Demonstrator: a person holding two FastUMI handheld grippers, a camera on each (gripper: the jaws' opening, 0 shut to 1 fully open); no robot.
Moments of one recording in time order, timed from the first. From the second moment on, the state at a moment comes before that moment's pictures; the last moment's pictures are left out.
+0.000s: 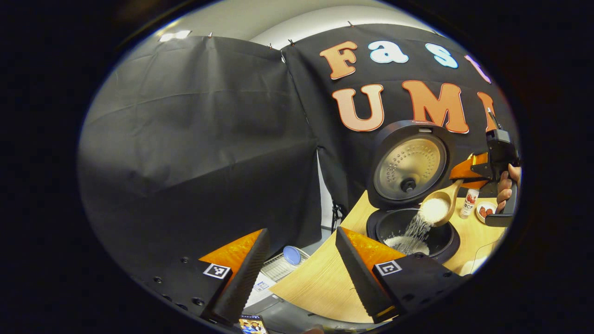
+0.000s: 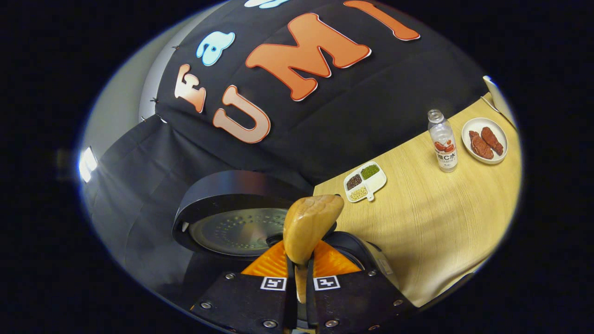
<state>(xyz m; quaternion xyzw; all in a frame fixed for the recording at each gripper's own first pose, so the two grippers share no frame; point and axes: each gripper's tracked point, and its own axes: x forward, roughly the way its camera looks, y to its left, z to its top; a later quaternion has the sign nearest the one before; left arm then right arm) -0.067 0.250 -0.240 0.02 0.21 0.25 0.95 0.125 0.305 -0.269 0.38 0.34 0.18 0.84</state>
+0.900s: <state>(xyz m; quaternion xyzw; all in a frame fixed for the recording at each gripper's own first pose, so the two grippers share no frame) -0.071 0.249 -0.238 0.02 0.21 0.25 0.94 0.132 0.318 -0.232 0.28 0.29 0.21 0.89</state>
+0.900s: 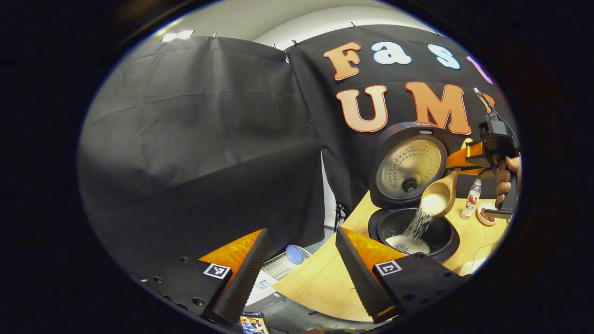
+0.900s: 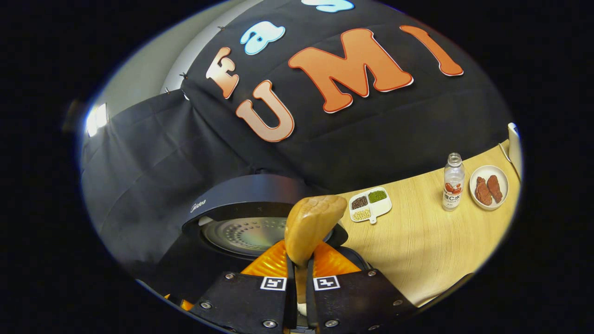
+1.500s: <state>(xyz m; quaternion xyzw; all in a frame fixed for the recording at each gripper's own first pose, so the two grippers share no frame) -0.073 0.251 -0.242 0.01 0.21 0.26 0.94 0.124 0.340 -0.213 0.18 0.25 0.25 0.92</state>
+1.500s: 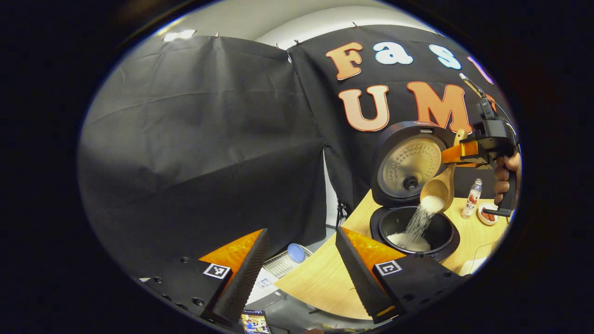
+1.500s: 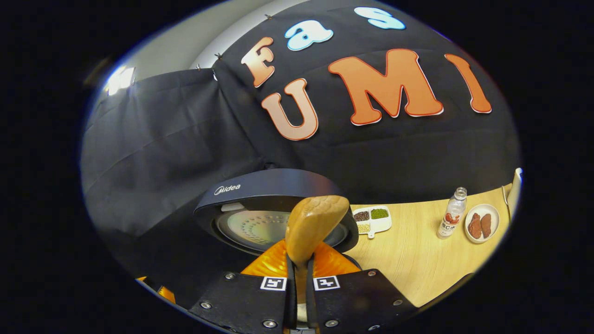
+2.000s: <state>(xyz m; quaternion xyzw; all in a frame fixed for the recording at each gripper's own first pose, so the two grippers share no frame) -0.092 0.253 -0.253 0.01 0.21 0.27 0.94 0.115 0.361 -0.199 0.09 0.21 0.29 0.93</state>
